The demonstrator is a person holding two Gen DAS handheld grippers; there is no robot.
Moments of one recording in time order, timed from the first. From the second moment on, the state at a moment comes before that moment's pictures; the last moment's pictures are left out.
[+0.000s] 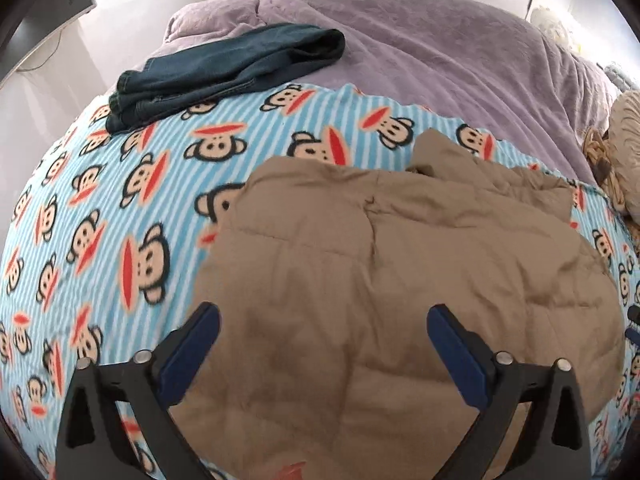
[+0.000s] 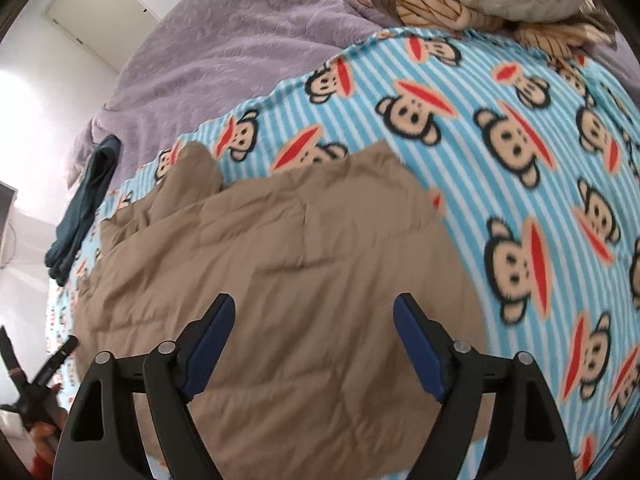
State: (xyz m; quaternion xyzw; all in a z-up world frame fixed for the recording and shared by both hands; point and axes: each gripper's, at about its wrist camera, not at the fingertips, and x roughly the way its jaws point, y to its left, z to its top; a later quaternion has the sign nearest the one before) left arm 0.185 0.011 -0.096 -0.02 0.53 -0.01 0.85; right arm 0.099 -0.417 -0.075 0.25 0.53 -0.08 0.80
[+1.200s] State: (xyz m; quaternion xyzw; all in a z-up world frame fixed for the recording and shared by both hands) left arm 0.084 0.062 -0.130 -0.23 0.59 -0.07 0.77; right arm -0.010 -0.399 -0.134 0.50 0.53 -0.04 0.68
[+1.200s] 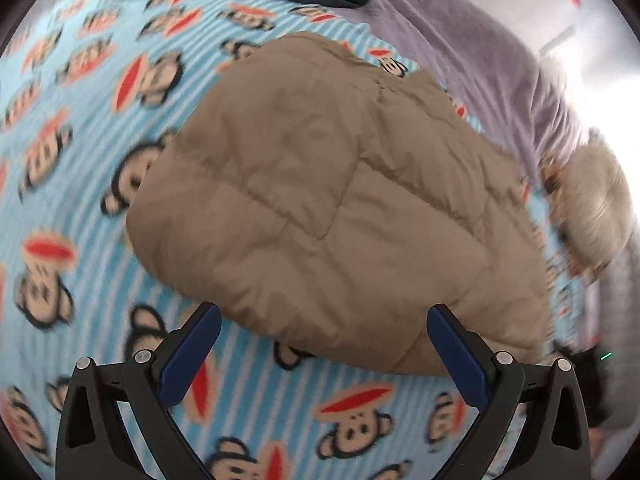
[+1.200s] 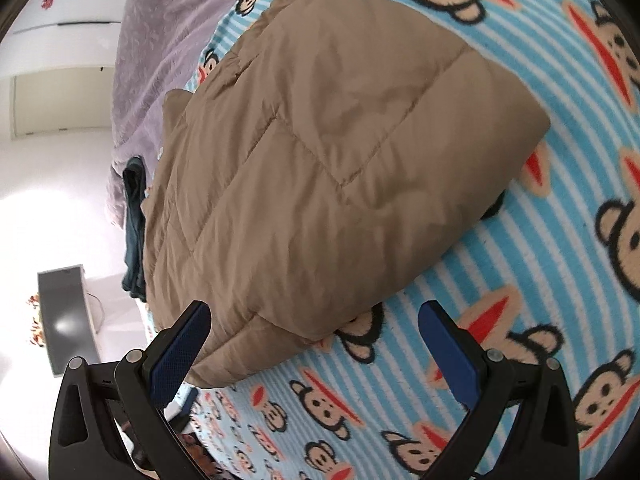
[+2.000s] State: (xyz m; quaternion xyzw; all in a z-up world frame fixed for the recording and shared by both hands) left arm 0.135 0.084 -0.205 -0.39 0.55 -0.05 0.74; right arm 0.019 -0.397 -0.194 0.63 0.46 0.01 0.62
